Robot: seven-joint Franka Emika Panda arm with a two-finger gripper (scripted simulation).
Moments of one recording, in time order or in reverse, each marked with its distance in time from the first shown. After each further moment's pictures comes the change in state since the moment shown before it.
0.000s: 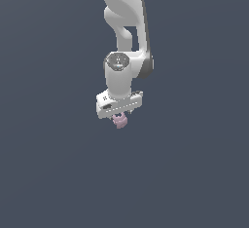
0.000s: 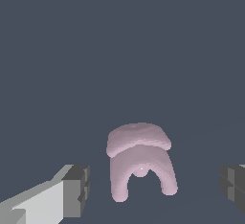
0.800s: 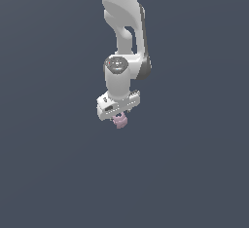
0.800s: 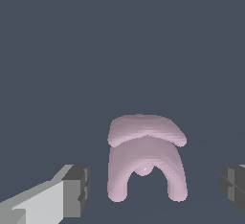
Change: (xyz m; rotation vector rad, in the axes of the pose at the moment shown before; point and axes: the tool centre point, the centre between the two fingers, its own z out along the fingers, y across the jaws) arm -0.014 -0.002 0.020 0.004 -0.005 -0.127
